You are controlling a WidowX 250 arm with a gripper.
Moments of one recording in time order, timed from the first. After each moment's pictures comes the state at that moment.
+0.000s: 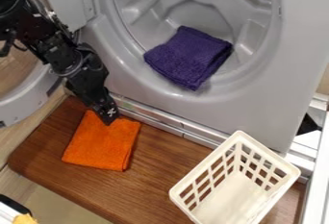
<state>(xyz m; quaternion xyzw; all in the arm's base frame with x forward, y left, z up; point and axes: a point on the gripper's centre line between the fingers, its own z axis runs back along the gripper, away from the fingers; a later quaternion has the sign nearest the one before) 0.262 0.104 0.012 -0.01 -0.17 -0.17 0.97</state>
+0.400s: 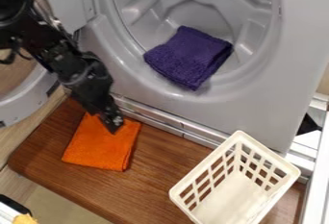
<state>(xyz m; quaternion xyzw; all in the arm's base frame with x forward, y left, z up) 0.259 0.077 0.006 -0.04 -0.17 -0.17 0.97</state>
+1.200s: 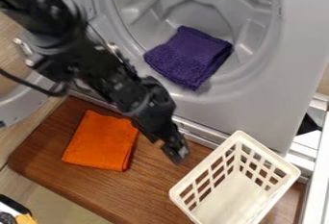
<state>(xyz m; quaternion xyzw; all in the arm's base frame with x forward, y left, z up) 0.252 -0.028 0.000 -0.12 -0.19 -0.20 0.95</state>
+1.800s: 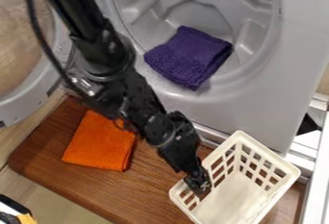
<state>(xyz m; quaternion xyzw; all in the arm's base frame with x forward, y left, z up) 0.253 -0.055 -0.047 -0.14 -0.16 -0.23 0.95</state>
